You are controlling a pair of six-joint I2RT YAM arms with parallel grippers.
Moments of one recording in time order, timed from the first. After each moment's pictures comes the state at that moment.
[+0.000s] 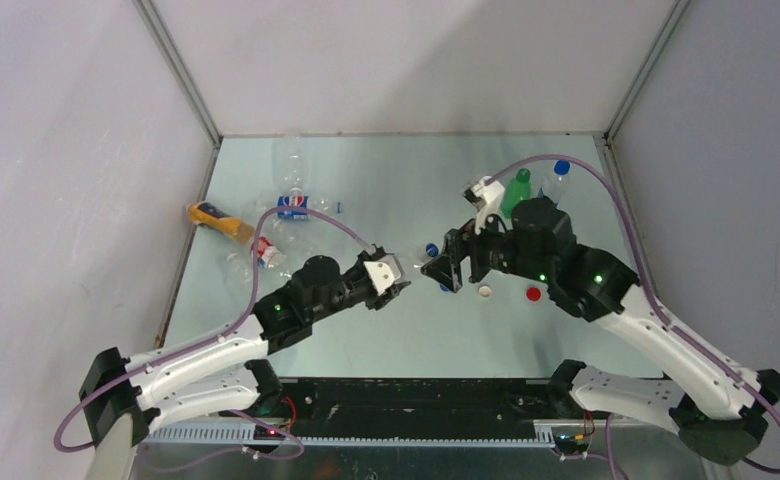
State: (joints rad) left arm -0.96 0.93 0.60 0.11 0.08 0.34; right arm 0.84 1.03 1.20 -0.59 -0.20 0.31
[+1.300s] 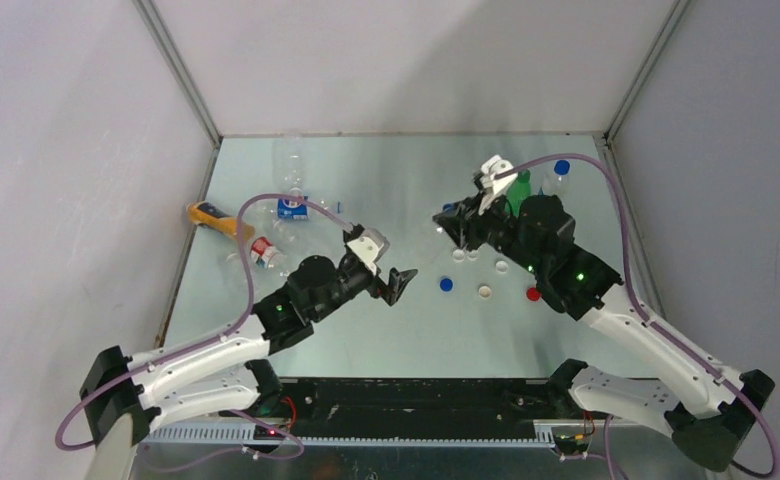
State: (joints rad) left arm -0.96 0.94 0.58 0.28 -0.08 0.04; right arm 0.80 0.99 1.03 -0.16 -0.05 0.11
